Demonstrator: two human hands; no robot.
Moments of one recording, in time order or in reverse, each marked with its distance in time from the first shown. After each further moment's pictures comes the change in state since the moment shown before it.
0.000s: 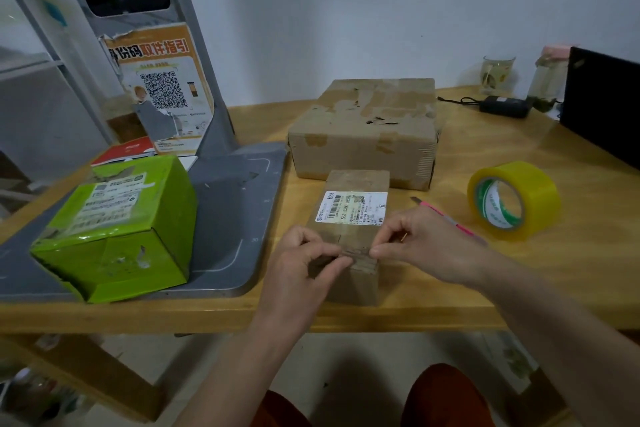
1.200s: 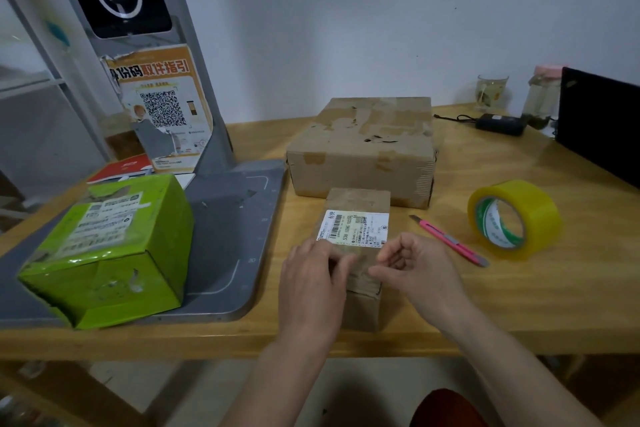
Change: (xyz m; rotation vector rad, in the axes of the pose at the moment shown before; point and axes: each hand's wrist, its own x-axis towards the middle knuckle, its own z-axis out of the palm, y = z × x) left_hand 0.016 0.017 0.023 0.232 0.047 -0.088; right_hand -0.001 0.014 0.036 0.282 0.410 0.108
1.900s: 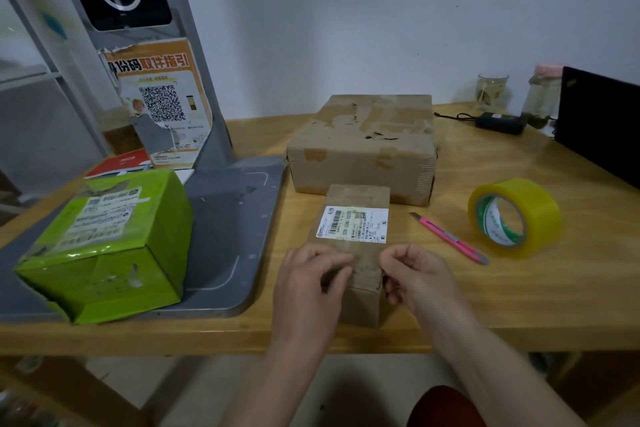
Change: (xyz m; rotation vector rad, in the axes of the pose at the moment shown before) left_hand -0.010 -0.020 0.001 -0.087 0.082 0.117; right_hand -0.007 0.014 0.011 0.427 -0.002 0.300
